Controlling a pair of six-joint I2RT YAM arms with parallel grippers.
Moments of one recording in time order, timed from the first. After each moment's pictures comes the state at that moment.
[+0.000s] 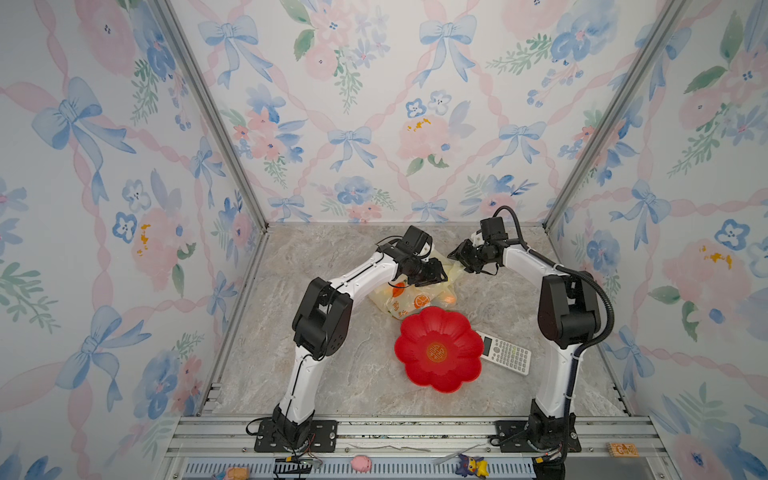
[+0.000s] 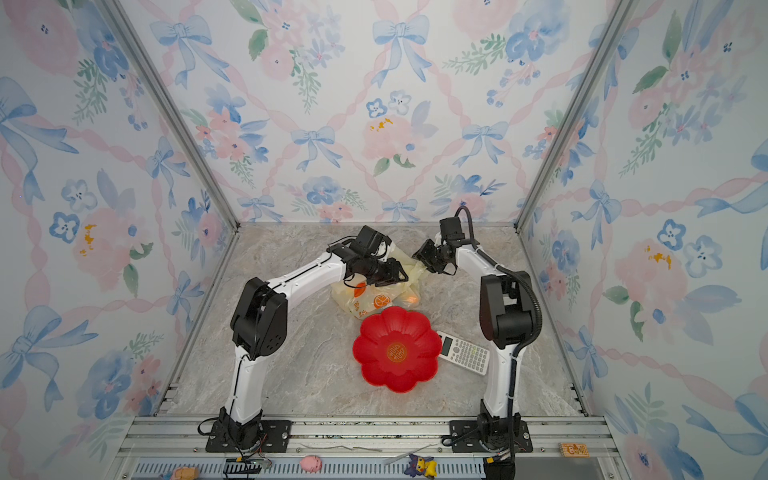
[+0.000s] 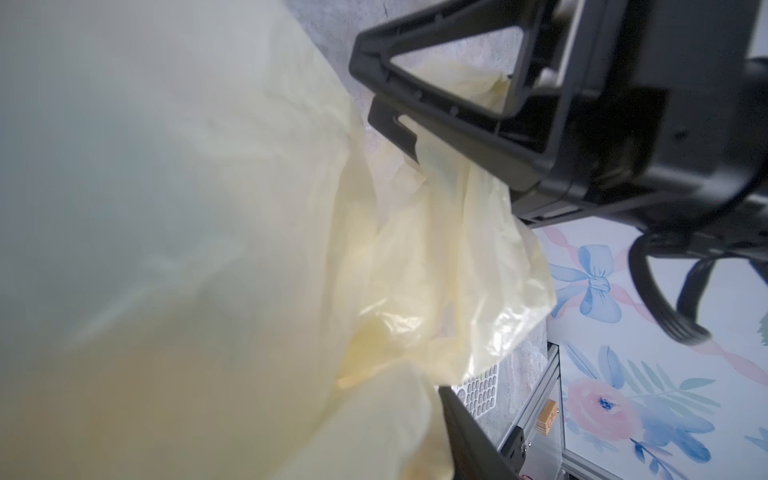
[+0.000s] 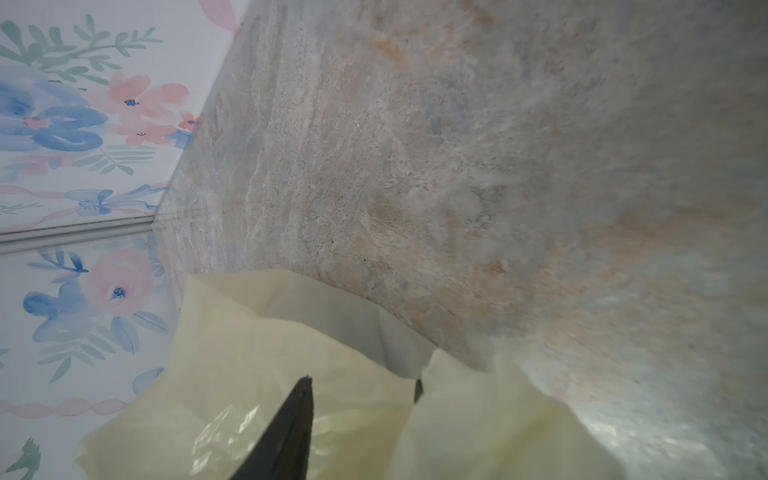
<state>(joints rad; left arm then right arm) -0.62 2.10 1.80 -0.56 0.45 -0.63 0.17 2.05 1.60 -0.48 -0.44 0.78</state>
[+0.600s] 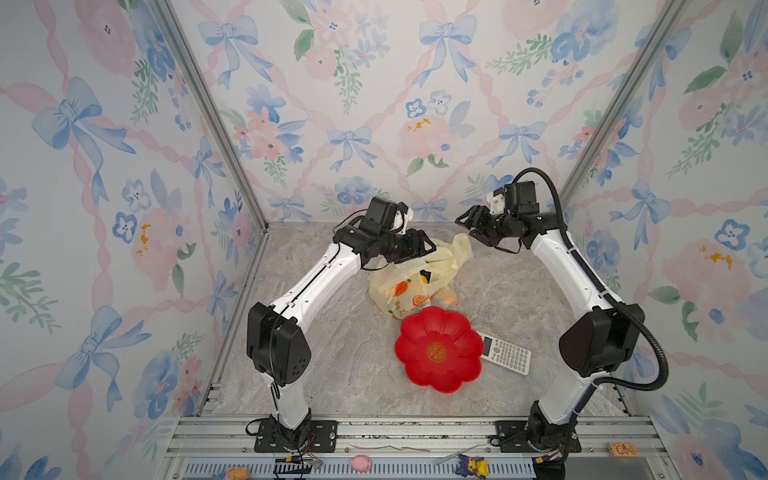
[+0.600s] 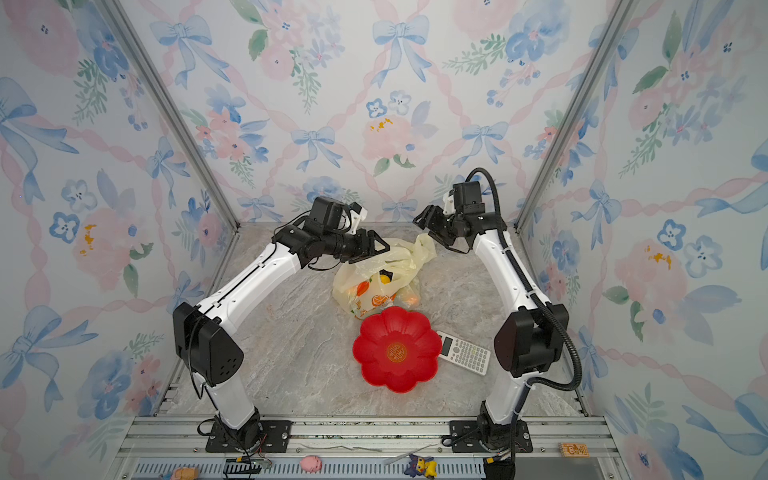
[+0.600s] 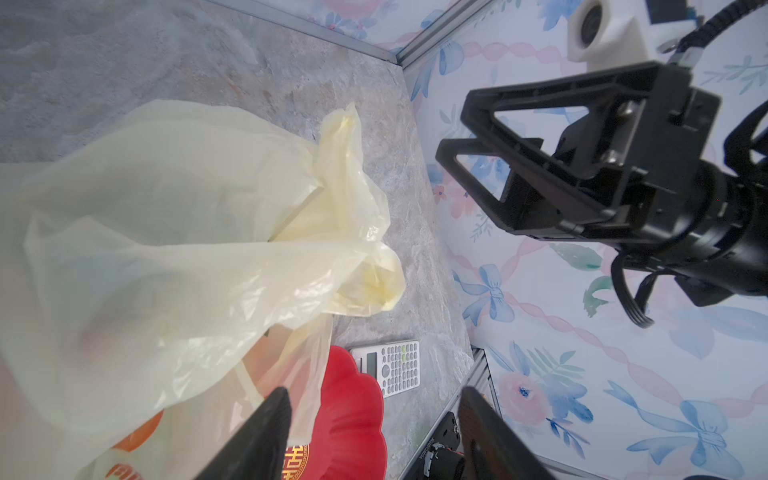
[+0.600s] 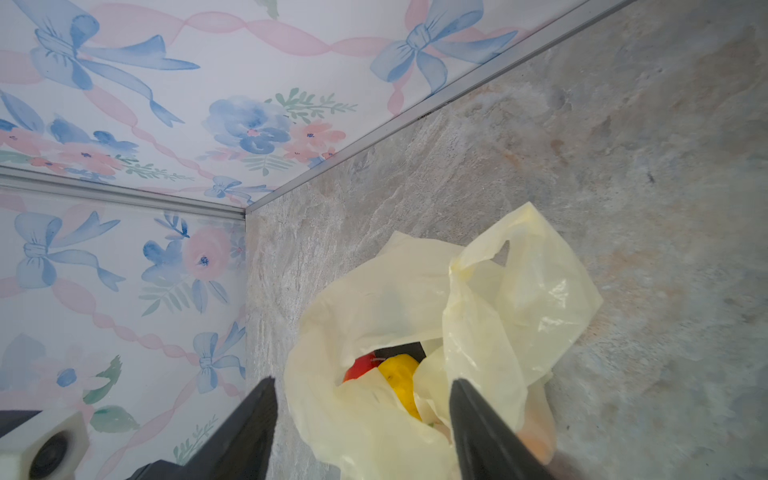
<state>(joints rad) -0.54 1.78 1.78 -0.67 0.50 -0.64 0.21 1.79 1.86 -0.78 -0.38 0.67</state>
